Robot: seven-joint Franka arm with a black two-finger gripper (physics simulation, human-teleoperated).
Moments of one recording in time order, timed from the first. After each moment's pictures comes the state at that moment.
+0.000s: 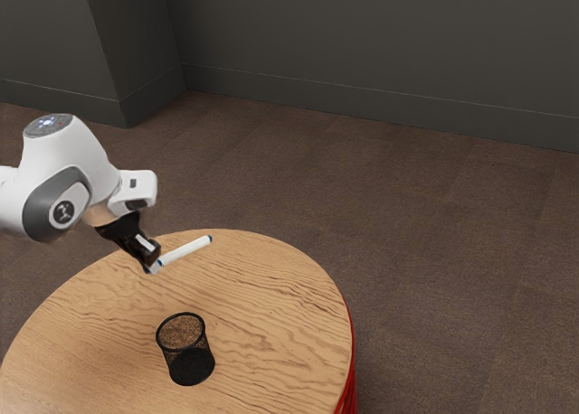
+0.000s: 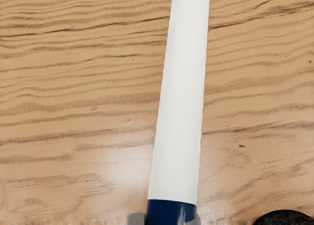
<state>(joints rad) -0.15 -0.34 0.24 -2.59 0.04 2.48 0.22</state>
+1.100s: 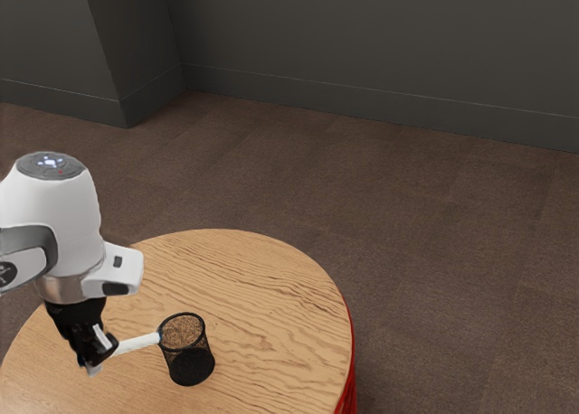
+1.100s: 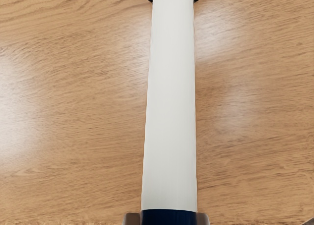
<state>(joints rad) -0.25 -0.84 -0.06 -2.79 0.08 1.79 -0.15</state>
